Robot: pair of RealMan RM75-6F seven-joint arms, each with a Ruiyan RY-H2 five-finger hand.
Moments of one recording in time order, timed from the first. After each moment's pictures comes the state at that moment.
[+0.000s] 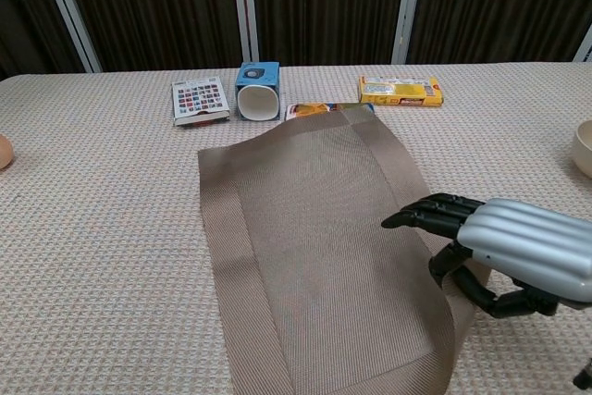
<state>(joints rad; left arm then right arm) -0.18 -1.07 -0.13 -1.80 1.30 1.47 0.25 0.51 -1.59 -0.12 -1.21 -1.86 1.19 0.06</state>
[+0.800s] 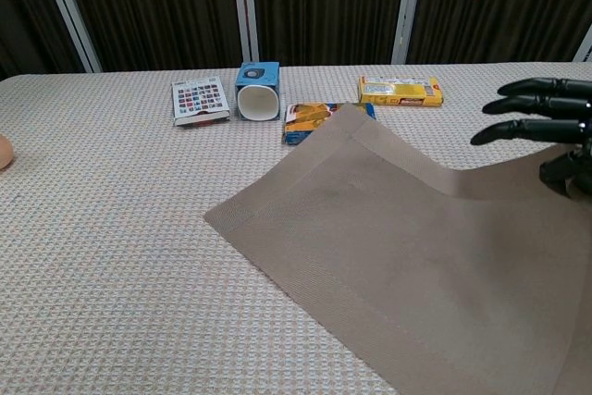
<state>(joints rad) -0.19 -1.08 -0.13 -1.79 1.30 1.44 0.27 0.57 -1.38 -0.13 -0.91 -2.09 1.53 0.01</state>
